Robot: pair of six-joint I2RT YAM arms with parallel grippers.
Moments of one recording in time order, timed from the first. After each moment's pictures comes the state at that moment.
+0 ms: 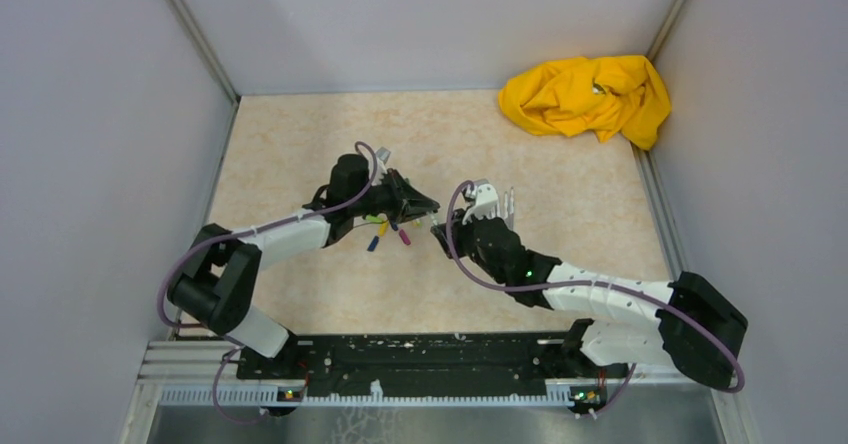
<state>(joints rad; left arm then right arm) -0.53 1.55 0.79 0.38 0.54 -1.24 0.98 1.14 0.52 0.32 0.32 0.48</state>
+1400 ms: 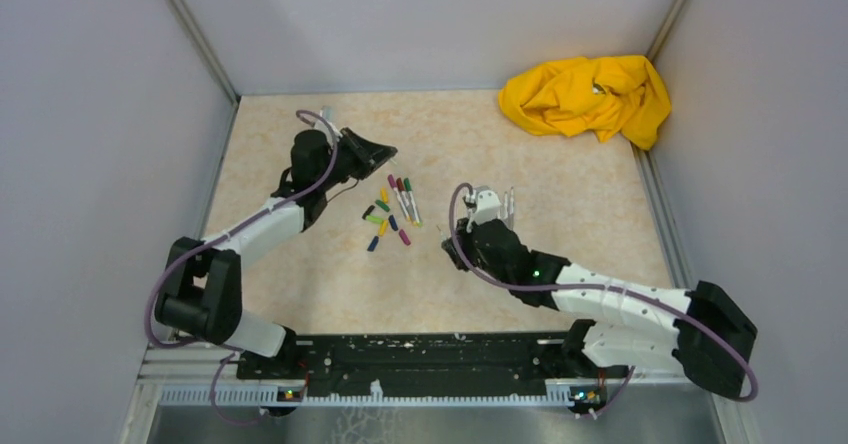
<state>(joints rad) -0.34 1.50 0.82 0.51 0.36 -1.08 0.99 1.01 0.51 0.06 0.26 0.55</state>
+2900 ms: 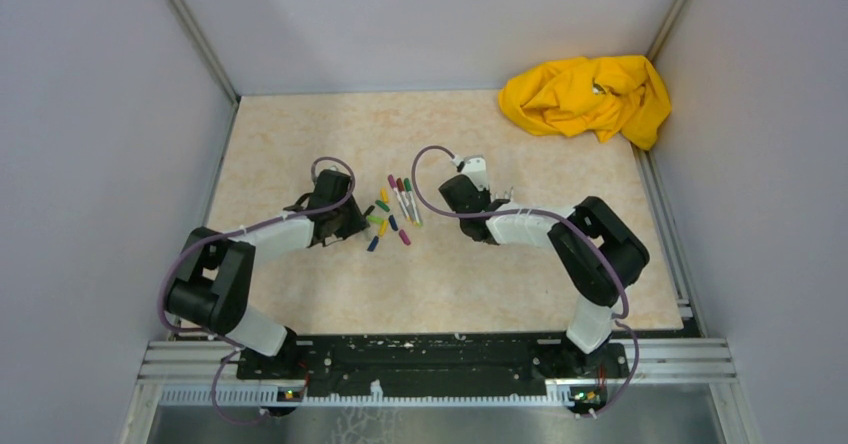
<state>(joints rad) -0.39 1.53 0.71 -0.08 -0.08 -0.76 0.72 1.74 0.93 -0.07 0.61 0.39</state>
